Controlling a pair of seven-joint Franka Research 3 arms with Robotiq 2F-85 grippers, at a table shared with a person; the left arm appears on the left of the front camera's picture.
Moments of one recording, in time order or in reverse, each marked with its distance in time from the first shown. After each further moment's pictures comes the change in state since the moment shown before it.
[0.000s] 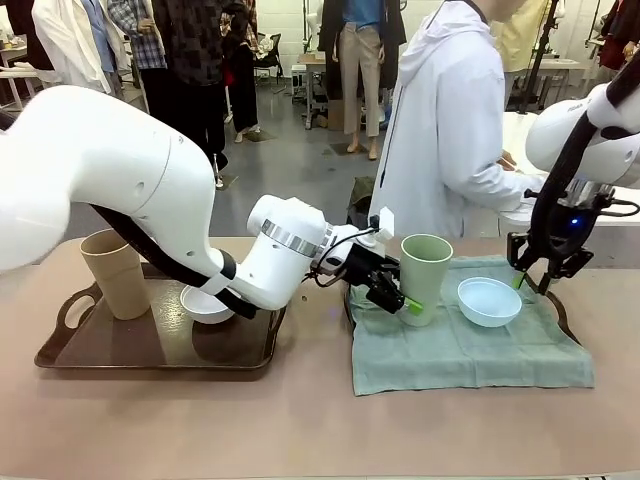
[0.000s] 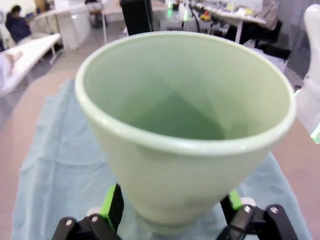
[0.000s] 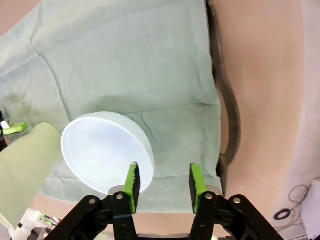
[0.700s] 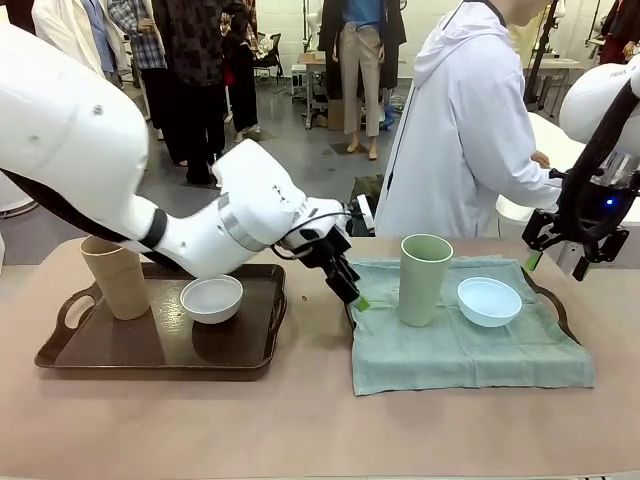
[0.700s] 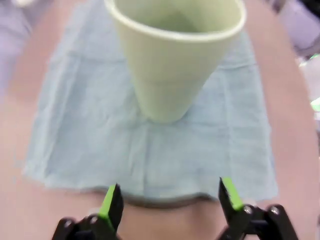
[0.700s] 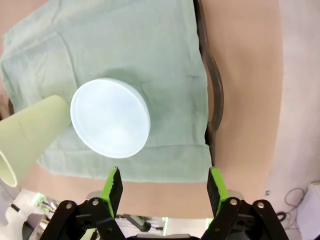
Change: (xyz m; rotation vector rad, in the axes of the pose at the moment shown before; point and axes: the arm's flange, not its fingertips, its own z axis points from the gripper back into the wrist) left arm 0.044 -0.057 0.099 0.234 0.443 0.202; right arm -0.030 -0.012 0.048 0.020 -0.013 0.045
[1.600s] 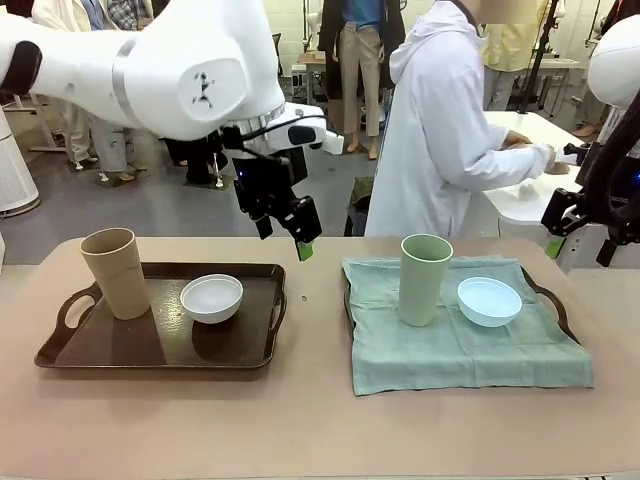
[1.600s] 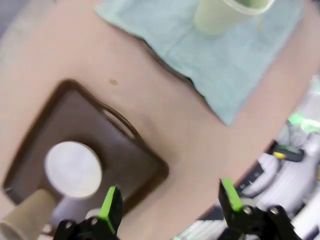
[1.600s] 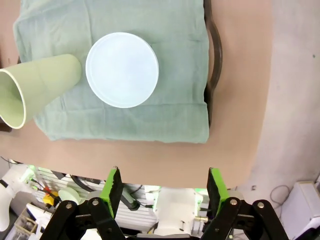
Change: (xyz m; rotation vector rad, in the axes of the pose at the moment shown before) left arm 0.044 -0.079 0.160 0.231 0.414 0.600; right arm -0.048 0.012 0.051 -0.042 0.021 0.082
